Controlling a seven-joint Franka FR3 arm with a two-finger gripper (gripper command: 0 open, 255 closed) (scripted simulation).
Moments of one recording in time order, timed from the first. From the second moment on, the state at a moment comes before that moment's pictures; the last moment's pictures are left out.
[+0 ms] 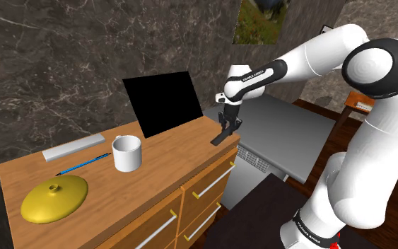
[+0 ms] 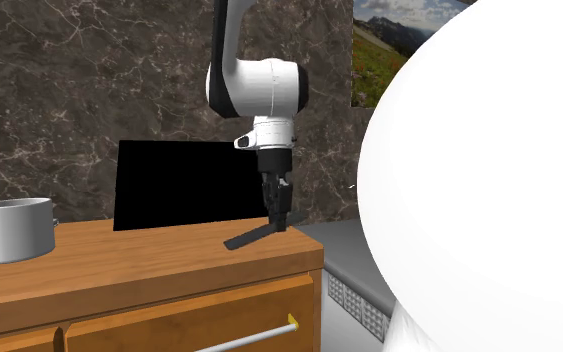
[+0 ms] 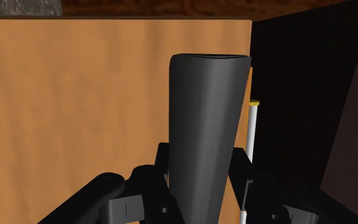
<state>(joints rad) 0.31 0.05 -0.48 -2.23 0.00 2.20 -1.75</state>
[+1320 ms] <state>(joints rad) 0.42 -0.07 -0.36 -2.20 -0.03 2.05 -1.50</state>
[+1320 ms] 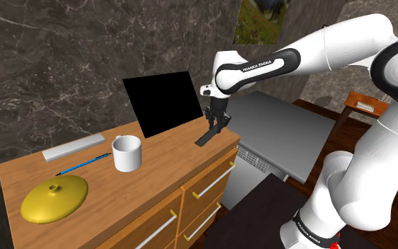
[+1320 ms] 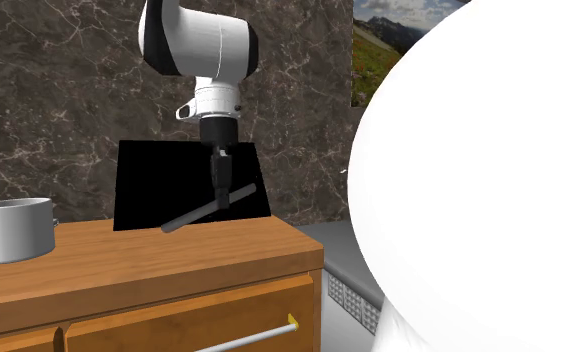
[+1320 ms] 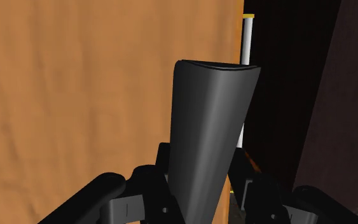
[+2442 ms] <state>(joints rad) 0.62 0.10 -0.16 -2.01 0.05 2.03 -1.15</state>
